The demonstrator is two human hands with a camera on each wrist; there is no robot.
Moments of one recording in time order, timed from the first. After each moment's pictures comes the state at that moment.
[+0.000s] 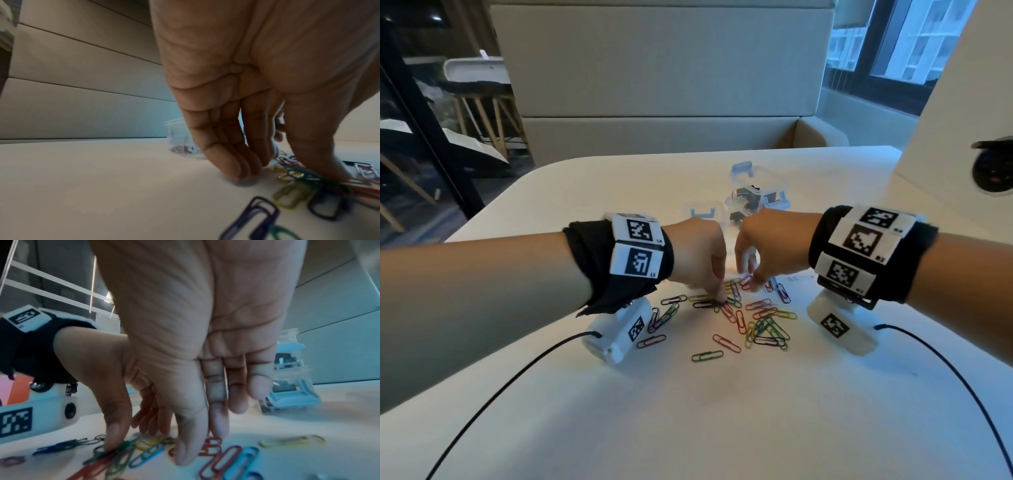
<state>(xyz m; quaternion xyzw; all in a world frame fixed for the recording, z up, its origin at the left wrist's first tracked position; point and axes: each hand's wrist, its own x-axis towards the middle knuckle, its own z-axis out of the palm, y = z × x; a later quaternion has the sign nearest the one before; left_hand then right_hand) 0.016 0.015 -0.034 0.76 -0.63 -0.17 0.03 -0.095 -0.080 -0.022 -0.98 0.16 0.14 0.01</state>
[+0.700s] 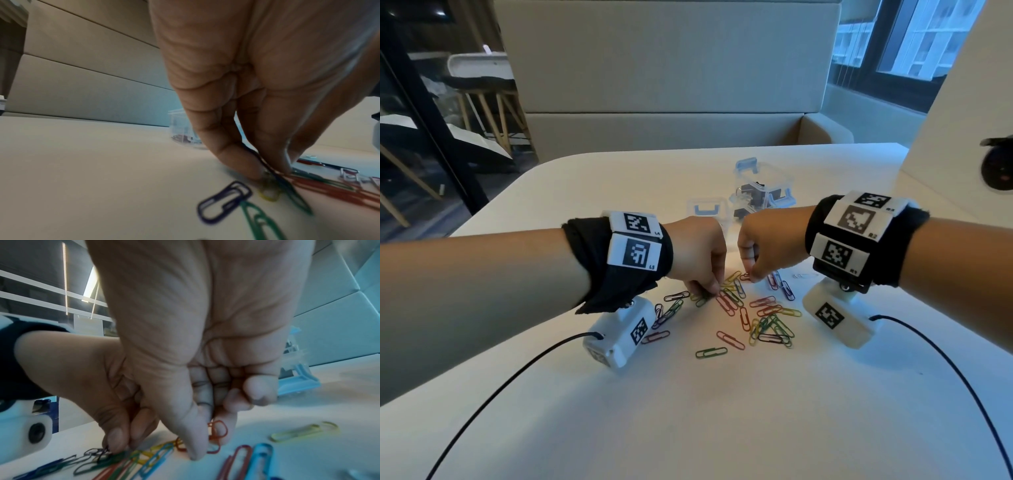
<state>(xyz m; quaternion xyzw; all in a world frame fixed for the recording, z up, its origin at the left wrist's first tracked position) 0.019 0.021 -0.035 0.76 -0.59 -0.26 0.08 -0.085 -0.082 -0.024 -0.97 0.18 0.16 0.03</state>
